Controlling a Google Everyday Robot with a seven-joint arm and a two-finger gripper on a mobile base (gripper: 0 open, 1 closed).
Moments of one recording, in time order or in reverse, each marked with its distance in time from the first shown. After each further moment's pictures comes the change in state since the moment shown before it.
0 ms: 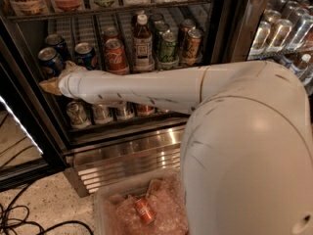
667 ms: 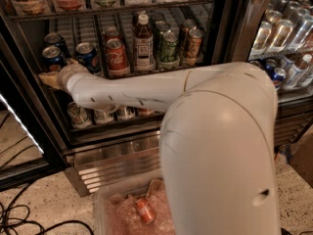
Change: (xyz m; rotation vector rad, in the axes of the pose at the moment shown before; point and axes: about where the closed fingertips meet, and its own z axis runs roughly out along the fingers) arm -0.005 -0.037 0.023 0.173 -0.092 0.093
